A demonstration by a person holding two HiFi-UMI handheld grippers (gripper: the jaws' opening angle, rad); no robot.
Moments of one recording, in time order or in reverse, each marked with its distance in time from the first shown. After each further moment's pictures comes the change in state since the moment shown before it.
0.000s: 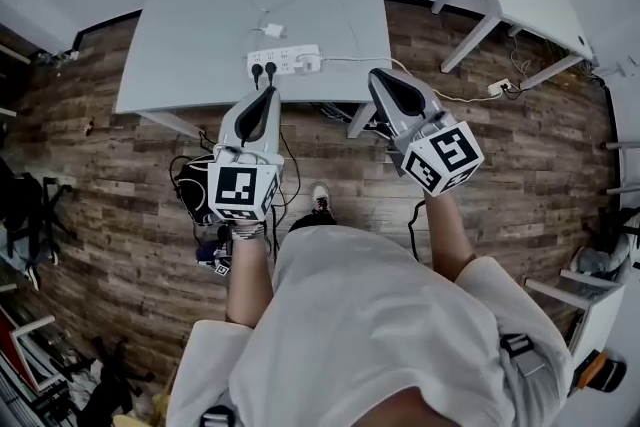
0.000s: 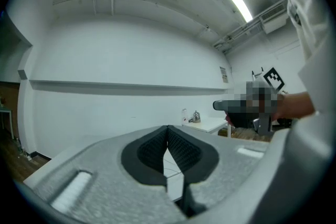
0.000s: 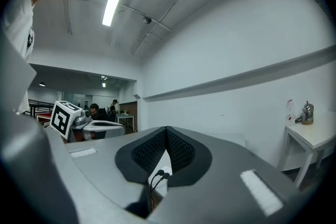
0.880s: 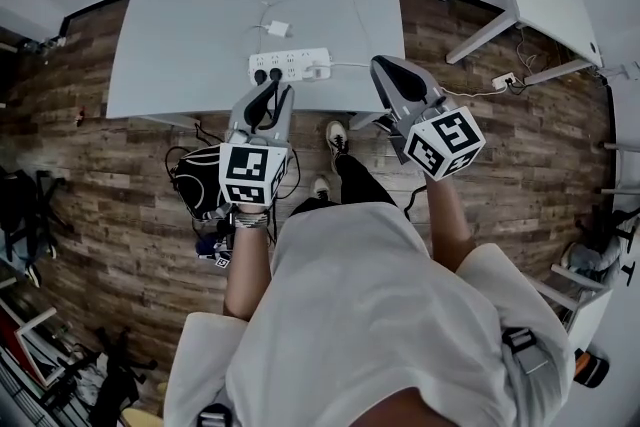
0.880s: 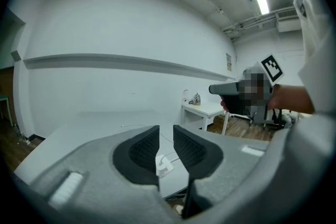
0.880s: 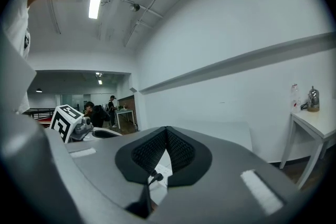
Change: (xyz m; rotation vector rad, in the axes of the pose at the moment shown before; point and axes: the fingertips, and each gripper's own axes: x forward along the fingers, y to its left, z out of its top) left arm 0.088 0.055 -0.078 -0.085 0.227 -0.050; right arm 0.100 -0.062 -0.037 0.073 0.095 -0.001
